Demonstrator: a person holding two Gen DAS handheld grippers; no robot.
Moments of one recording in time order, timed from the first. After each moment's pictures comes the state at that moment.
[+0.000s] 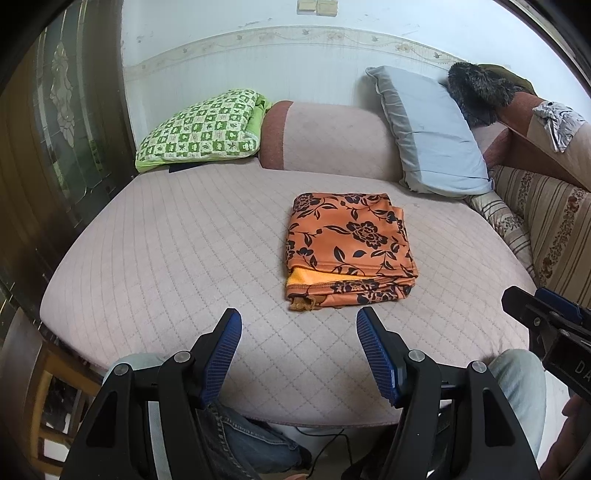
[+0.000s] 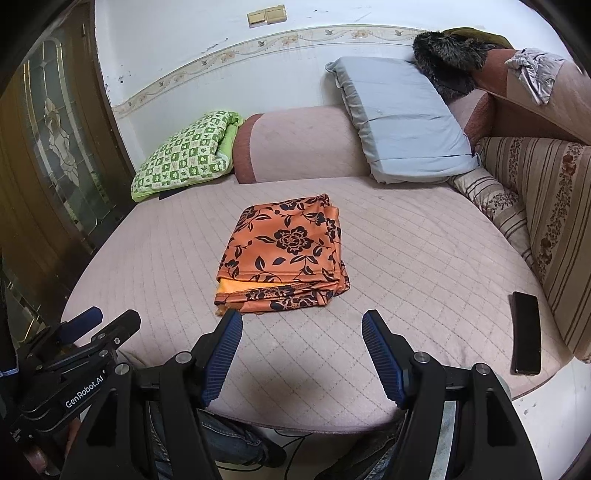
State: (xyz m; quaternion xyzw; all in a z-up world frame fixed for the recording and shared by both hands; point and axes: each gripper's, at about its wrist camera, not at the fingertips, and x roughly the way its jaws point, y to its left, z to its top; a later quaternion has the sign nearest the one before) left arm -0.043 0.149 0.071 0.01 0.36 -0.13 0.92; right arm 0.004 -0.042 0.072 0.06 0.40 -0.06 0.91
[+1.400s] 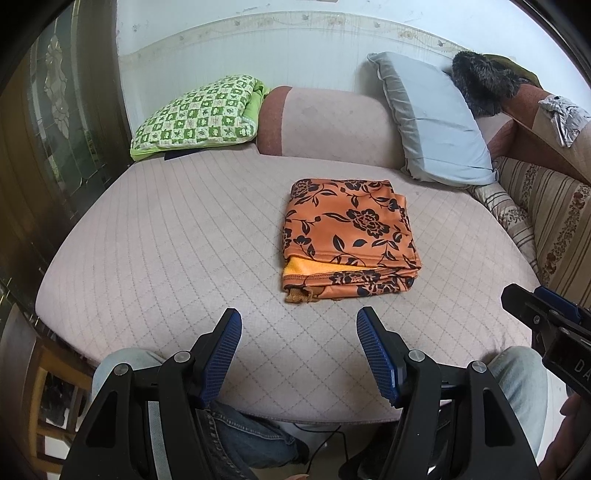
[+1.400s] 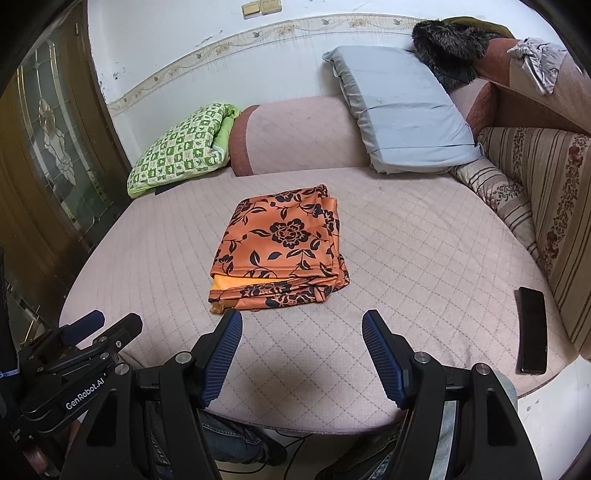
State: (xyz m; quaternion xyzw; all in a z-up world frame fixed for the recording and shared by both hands) left arm -0.026 0.135 0.059 0.01 0.39 -0.13 0.91; right arm 0.017 -0.052 0.059 0.06 0.42 -0.06 0.90
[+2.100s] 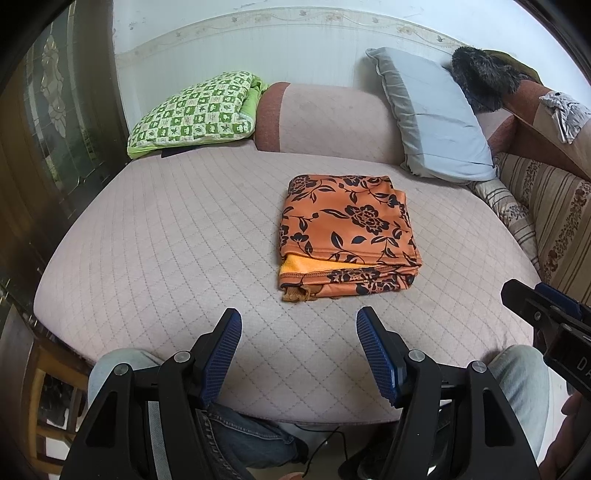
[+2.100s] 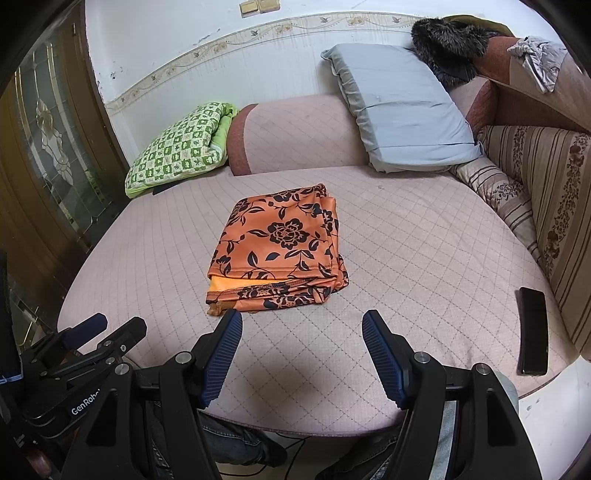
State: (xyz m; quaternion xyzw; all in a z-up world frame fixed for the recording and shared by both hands) left arm -0.019 0.131 0.054 0.01 0.39 -0.13 0.91; right arm 0.023 -0.053 0.056 0.07 0.42 -0.07 0.90
